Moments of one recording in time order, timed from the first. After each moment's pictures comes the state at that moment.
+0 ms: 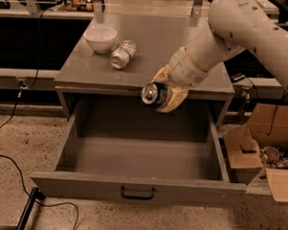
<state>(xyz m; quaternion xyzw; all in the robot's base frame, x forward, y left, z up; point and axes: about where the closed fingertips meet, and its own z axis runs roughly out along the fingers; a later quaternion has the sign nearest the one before) 0.580 -0.045 0.856 -0.82 0.49 0.12 0.27</state>
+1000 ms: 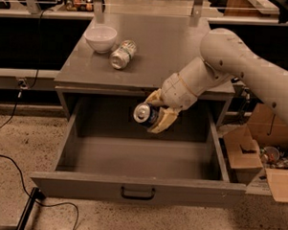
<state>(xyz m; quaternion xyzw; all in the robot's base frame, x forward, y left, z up) 0.553 -0.023 0.795 -0.79 0.50 0.24 0.28</state>
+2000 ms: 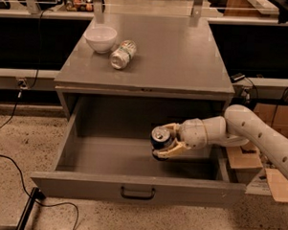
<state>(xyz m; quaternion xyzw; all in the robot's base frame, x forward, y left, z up) 0.538 -0.055 0.702 -0.61 0.49 0.44 0.45</state>
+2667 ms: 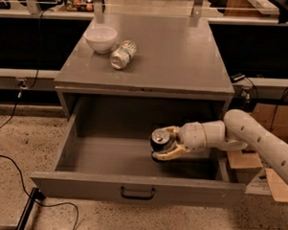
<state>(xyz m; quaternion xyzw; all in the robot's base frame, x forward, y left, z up) 0.535 -0.055 0.692 -0.60 0.49 0.45 0.45</state>
